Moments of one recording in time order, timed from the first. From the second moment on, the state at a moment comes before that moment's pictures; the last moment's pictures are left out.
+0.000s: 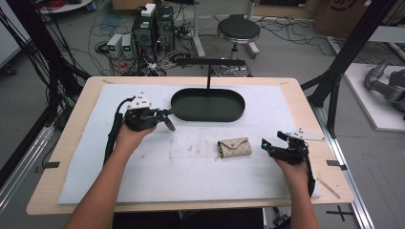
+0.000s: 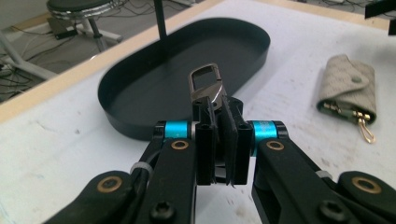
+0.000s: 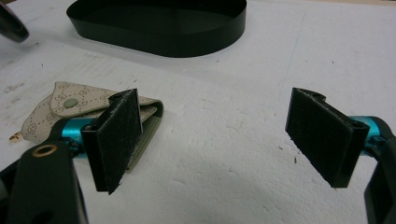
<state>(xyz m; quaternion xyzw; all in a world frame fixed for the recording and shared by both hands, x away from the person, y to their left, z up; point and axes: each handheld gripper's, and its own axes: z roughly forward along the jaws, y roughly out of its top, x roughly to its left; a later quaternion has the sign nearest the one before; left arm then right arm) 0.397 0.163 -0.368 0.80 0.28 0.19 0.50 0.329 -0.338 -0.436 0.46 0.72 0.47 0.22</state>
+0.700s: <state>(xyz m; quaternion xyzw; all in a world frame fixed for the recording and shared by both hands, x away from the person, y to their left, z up) 0.458 0.150 -0.300 0.78 0.28 0.24 0.51 0.330 -0.340 -0.437 0.47 0.72 0.47 0.22</state>
